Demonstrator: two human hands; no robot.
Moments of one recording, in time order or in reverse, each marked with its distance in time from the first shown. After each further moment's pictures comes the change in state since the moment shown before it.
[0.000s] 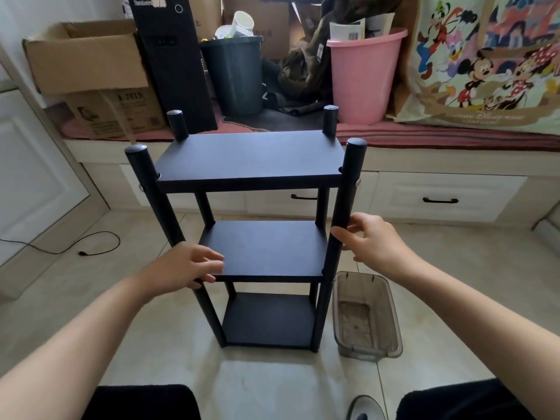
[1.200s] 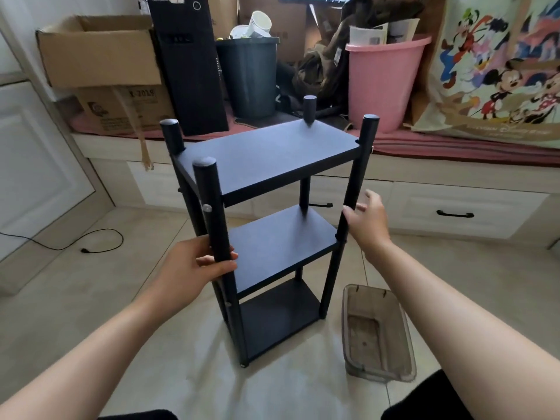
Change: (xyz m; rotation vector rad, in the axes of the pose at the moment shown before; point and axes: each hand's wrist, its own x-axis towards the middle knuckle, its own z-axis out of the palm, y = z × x) left_hand 0.005 -0.008 0.008 -0.345 0.300 0.256; right_hand 0.100 0.011 0.045 0.425 0.317 0.239
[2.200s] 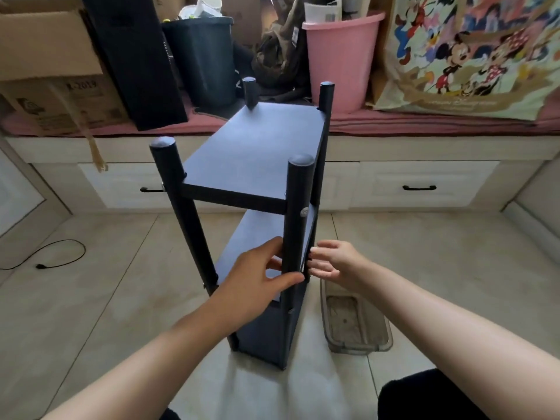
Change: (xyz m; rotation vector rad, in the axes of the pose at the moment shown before) left_hand -0.013 0.049 0.112 0.164 -0.355 0.195; right_hand -0.027 0.076 -0.016 0.291 -0.309 0.508
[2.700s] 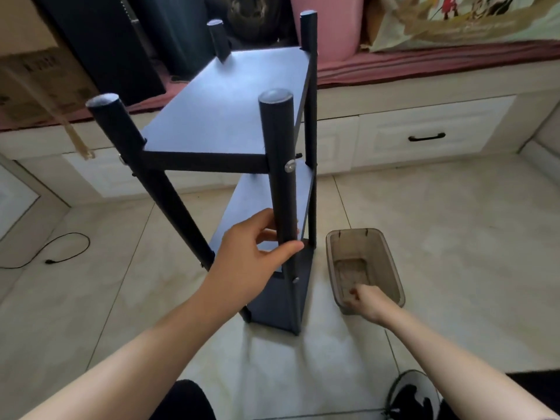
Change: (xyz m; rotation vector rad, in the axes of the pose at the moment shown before) left_hand -0.003 -0.005 0.012 -0.088 0.110 0.026; right_hand 0.031 0.167 -0.088 -1.204 0.026 0.008
